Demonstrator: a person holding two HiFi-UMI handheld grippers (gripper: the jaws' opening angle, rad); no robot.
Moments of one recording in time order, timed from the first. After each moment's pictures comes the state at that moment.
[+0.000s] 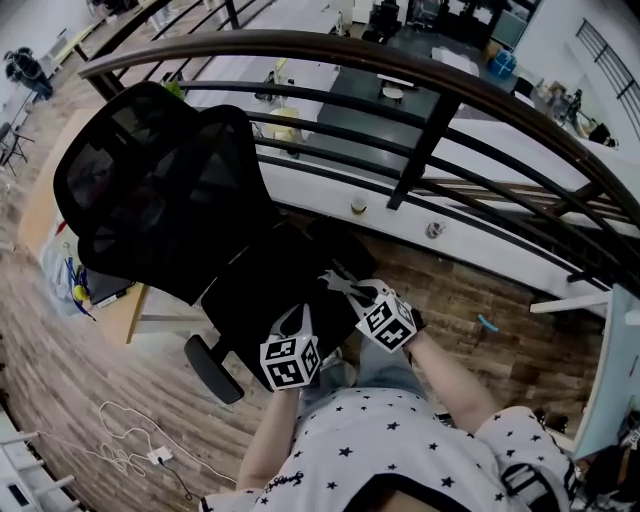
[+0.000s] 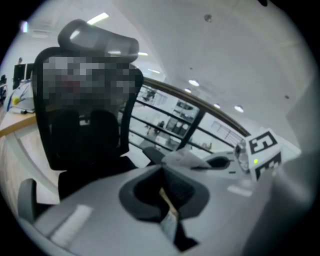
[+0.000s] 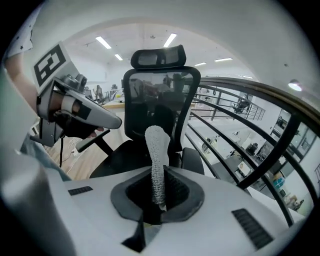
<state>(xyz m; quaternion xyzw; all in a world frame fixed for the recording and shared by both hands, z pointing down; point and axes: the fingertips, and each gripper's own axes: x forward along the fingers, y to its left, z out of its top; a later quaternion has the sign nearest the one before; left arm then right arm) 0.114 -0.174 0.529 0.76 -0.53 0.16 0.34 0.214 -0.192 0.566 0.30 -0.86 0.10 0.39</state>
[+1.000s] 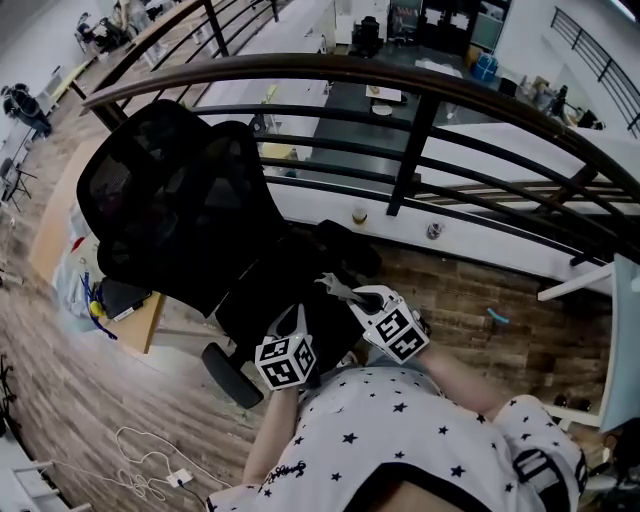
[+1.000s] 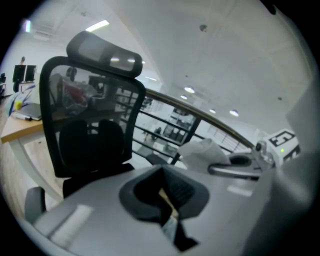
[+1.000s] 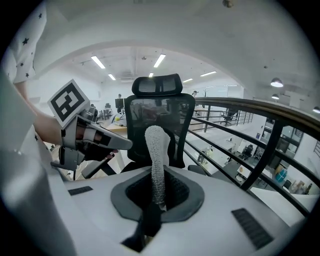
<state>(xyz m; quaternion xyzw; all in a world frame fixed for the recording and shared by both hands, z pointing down) 0.074 -0.156 0.500 0.78 -0.53 0.12 0.31 0.180 -0.147 0.493 0.36 -0.88 0.11 0.28</state>
